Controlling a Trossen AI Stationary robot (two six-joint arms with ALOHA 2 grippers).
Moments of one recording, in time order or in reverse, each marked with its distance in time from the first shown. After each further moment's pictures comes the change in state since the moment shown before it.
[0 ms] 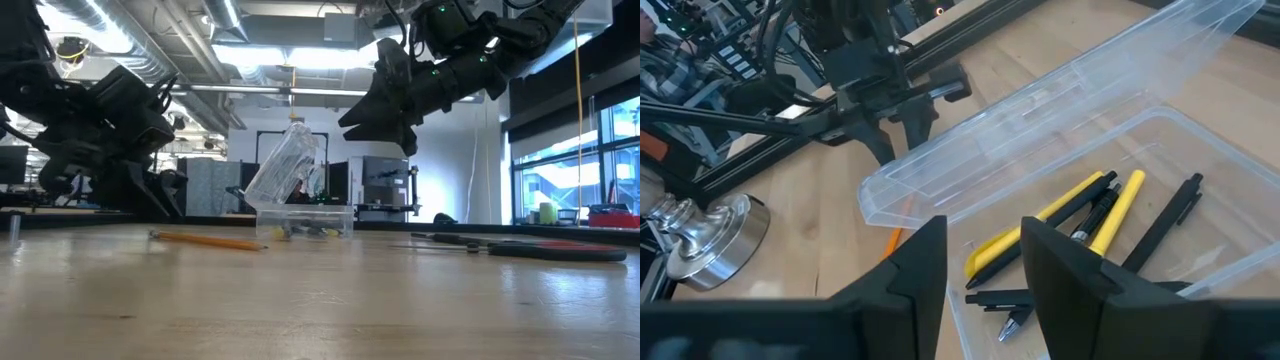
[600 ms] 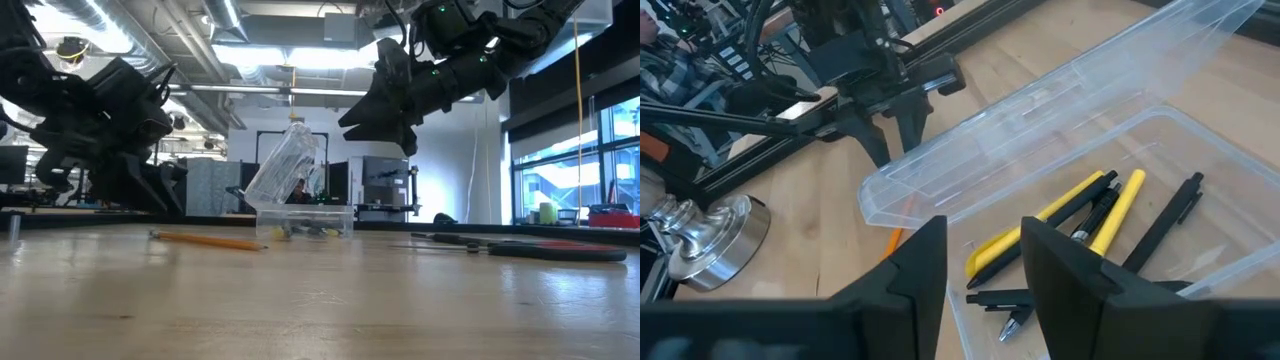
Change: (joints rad) left arm -0.016 -0.123 0.010 -0.123 -0.011 0.015; right arm 0.000 0.000 0.000 0.000 0.000 0.005
